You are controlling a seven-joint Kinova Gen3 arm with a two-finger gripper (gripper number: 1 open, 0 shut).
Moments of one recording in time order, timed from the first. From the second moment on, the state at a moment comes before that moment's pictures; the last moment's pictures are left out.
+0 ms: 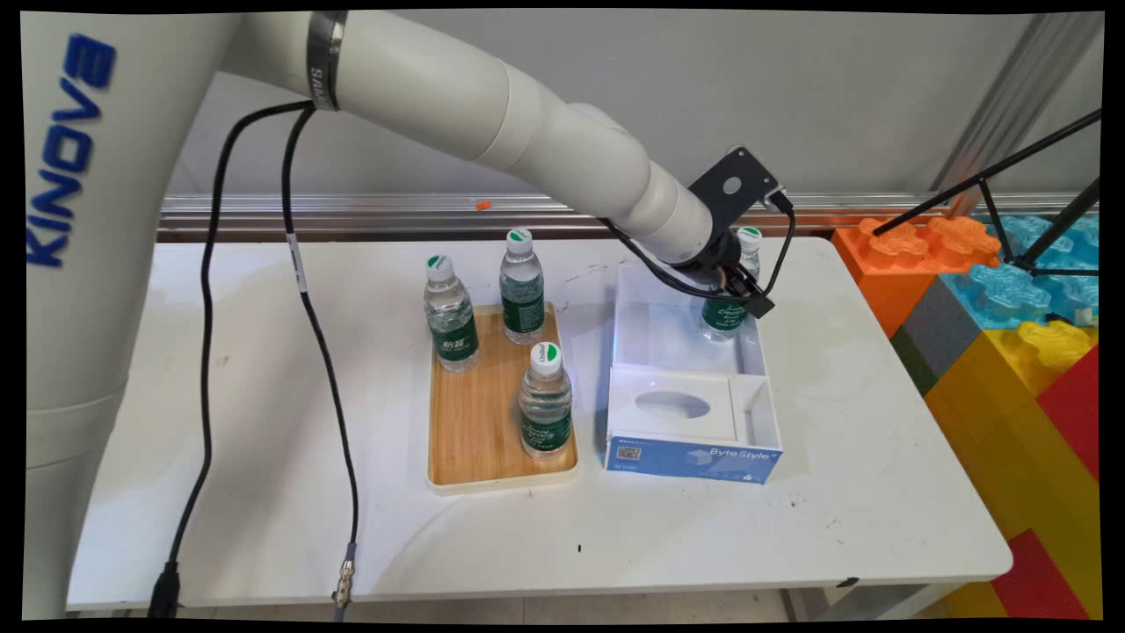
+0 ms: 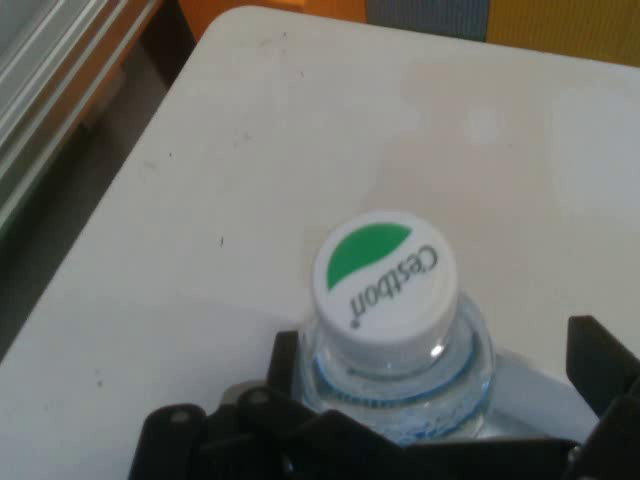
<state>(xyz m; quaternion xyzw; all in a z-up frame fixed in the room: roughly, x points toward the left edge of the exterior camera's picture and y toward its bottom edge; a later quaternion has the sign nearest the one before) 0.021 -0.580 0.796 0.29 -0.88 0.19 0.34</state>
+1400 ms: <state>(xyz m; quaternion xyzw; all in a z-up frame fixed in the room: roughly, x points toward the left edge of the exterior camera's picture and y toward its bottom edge) 0.033 -0.568 0.844 0.27 -0.87 0.21 0.35</state>
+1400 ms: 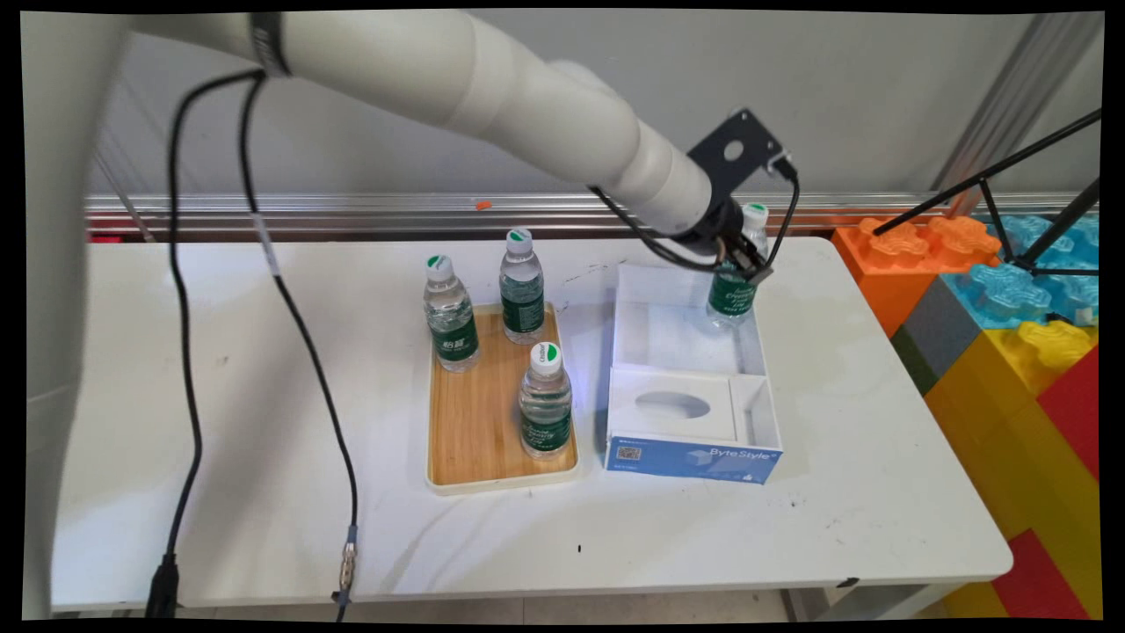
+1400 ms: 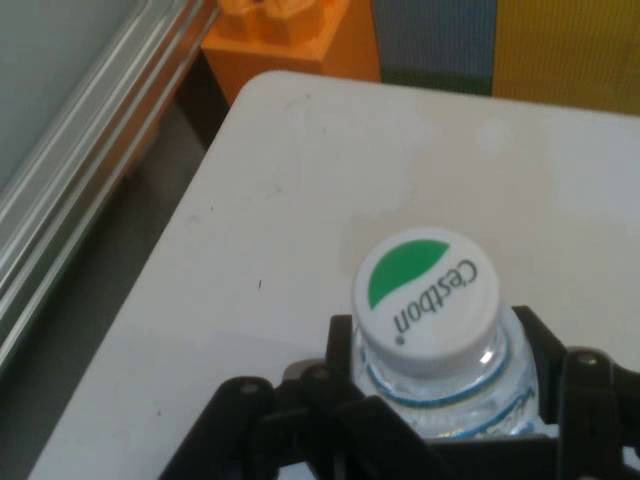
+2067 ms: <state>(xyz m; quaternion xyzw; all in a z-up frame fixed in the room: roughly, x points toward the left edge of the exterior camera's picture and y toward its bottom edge) 0.103 -0.505 0.982 0.27 -0.87 0.19 0.36</state>
